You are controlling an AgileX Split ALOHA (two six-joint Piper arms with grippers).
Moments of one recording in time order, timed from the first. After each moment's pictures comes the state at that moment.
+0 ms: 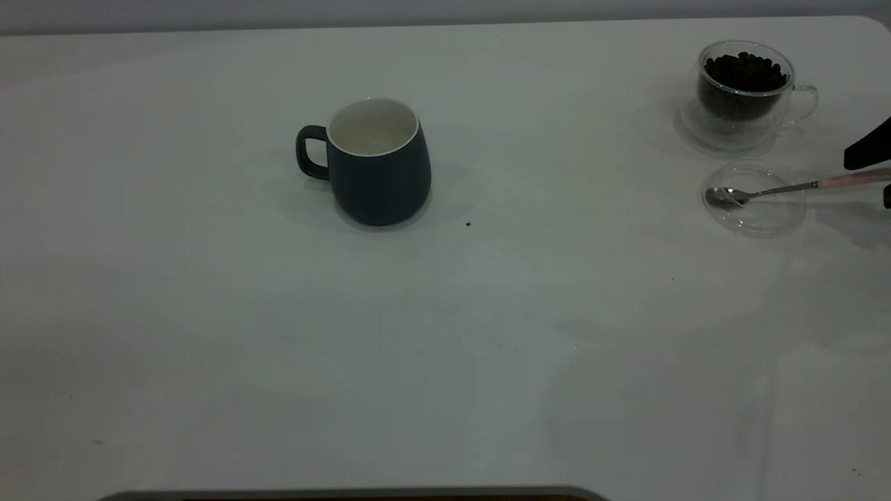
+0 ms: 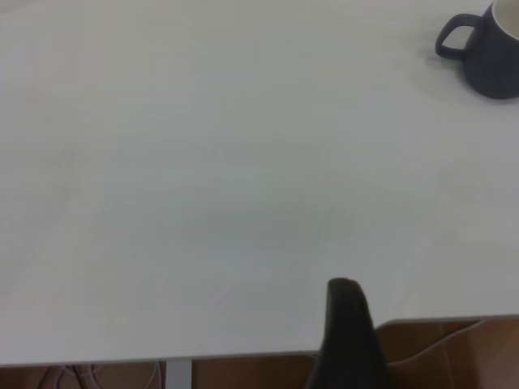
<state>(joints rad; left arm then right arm) -0.04 -0.02 -0.49 0.01 1.13 -0.01 -0.48 2.39 -1.22 1.16 0.72 -1.16</state>
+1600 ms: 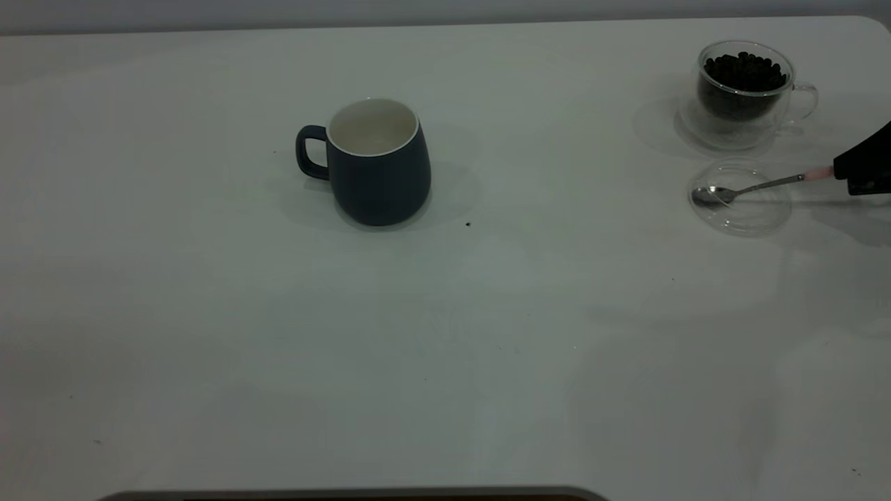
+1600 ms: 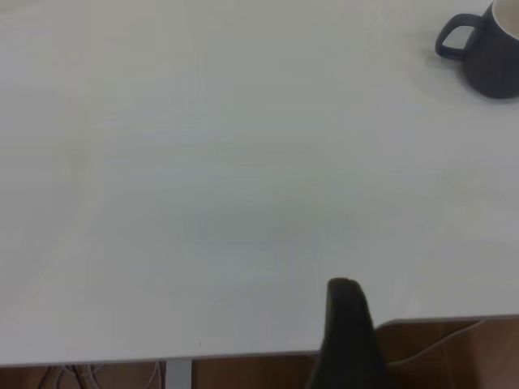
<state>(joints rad) -0.04 -0.02 -0.49 0.01 1.13 -0.01 -0.48 2.47 -1.30 1.15 0.86 -1.23</state>
